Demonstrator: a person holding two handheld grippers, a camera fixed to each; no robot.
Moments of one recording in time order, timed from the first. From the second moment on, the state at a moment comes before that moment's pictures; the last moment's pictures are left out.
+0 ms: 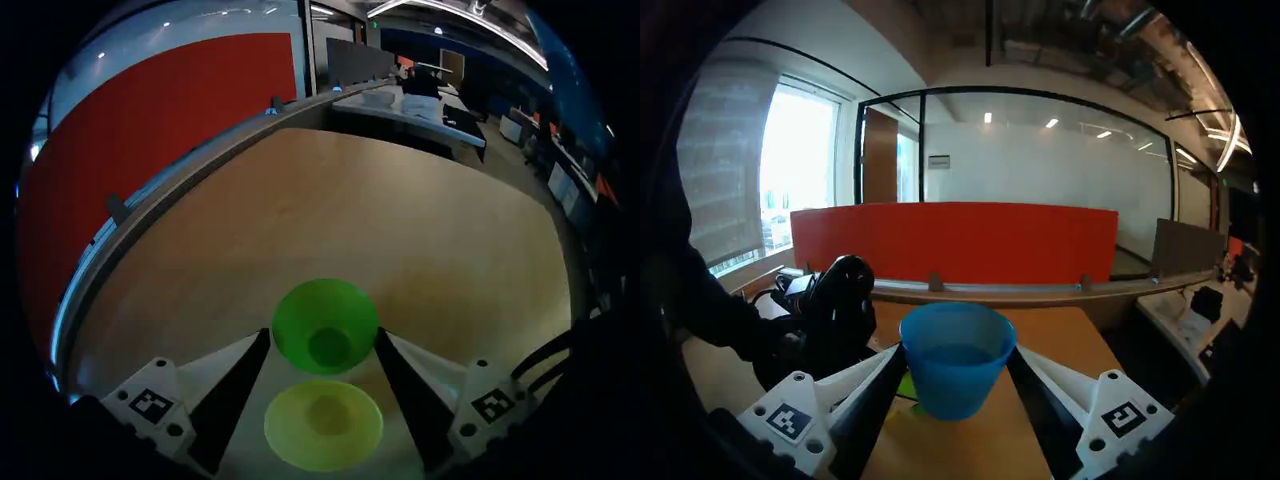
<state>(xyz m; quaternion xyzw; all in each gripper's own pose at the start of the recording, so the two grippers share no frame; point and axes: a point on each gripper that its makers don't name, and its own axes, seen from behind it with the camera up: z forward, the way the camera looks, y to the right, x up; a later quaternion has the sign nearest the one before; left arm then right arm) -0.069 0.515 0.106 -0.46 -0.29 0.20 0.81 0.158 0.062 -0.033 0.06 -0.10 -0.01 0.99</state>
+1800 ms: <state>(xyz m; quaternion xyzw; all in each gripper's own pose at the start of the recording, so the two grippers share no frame) 0.056 0.478 0.093 -0.45 -0.19 0.11 0.86 0.178 0.051 -0.027 0.07 -0.08 -0.02 0.99</state>
